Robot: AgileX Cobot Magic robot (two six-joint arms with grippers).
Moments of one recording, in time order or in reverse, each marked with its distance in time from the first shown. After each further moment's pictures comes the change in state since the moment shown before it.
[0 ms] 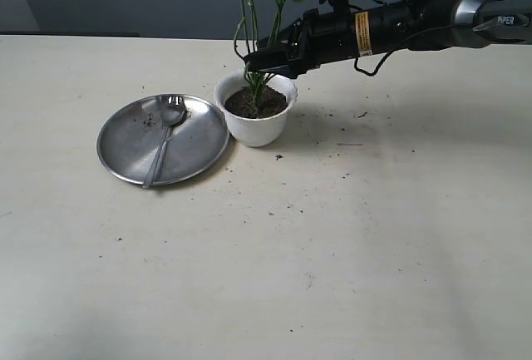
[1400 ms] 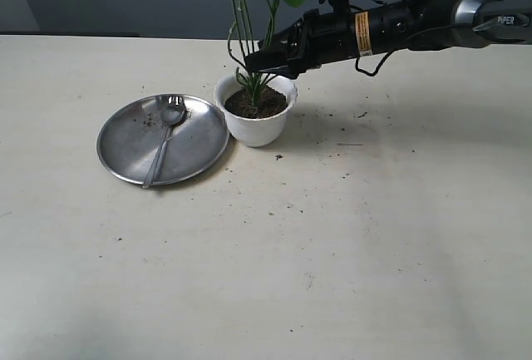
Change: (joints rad) left arm 0.000 0.000 0.000 0.000 0.000 0.000; right arm 0.000 0.000 0.000 -0.008 0.012 0.020
